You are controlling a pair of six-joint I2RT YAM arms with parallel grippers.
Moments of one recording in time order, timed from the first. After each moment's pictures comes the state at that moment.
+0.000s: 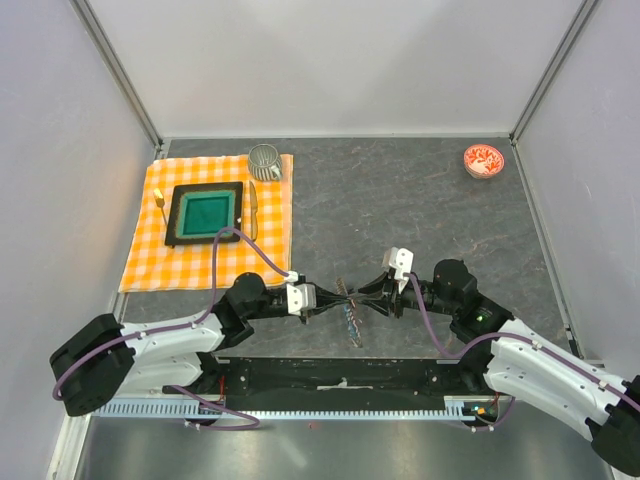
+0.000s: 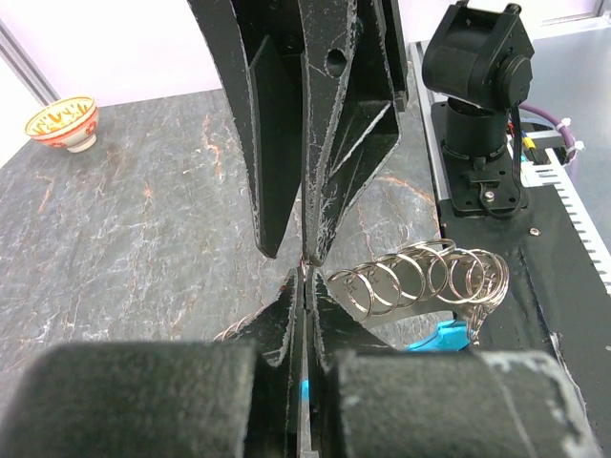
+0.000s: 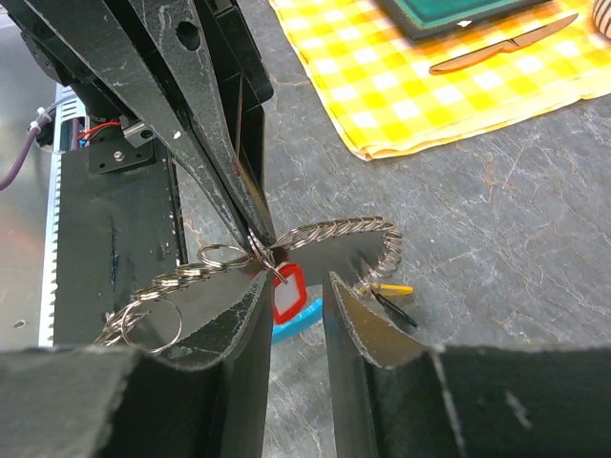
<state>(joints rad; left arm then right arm) -0.95 1.08 0.28 0.86 0.53 0.20 0.76 0.71 0.40 0.12 -0.53 -0.03</state>
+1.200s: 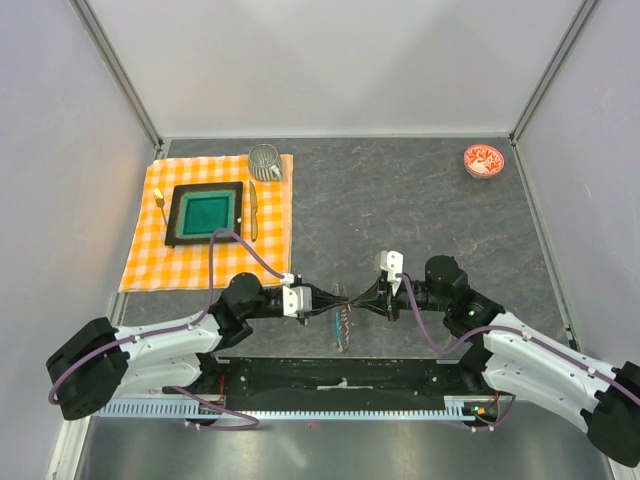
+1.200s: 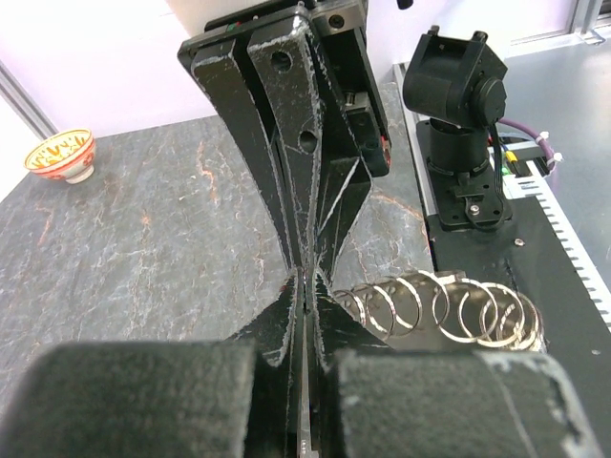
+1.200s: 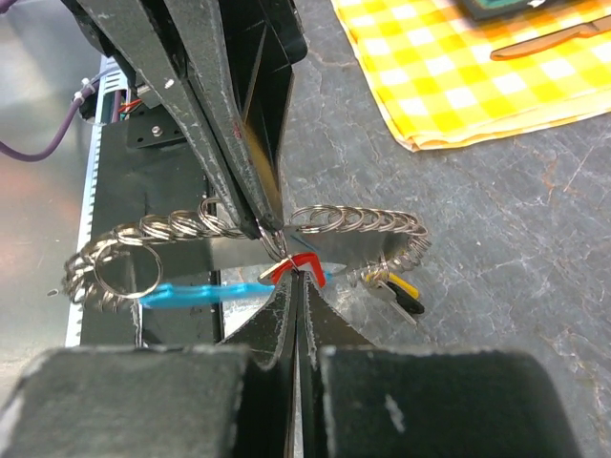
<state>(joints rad) -0.95 1.03 0.29 0.85 0.57 0.20 0.76 0.79 0.40 0.15 -0.64 -0.05</state>
